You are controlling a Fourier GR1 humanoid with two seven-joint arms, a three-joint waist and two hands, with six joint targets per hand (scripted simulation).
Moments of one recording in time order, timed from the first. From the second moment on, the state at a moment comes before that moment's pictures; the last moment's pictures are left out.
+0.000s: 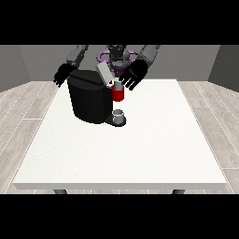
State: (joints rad) left arm -1.17 0.44 0.11 -0.62 -0.65 -0.13 -0.12; right arm -0.32 -0.04 -0.07 -1.36 -0.04 -0.14 -0.08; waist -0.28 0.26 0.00
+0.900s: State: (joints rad) left arm -1.17 0.43 0.10 -0.60 -0.68 -0.14 -0.13; right arm -0.32 -0.03 -0.04 -1.38 -0.02 -0.18 -0.07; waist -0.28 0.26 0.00
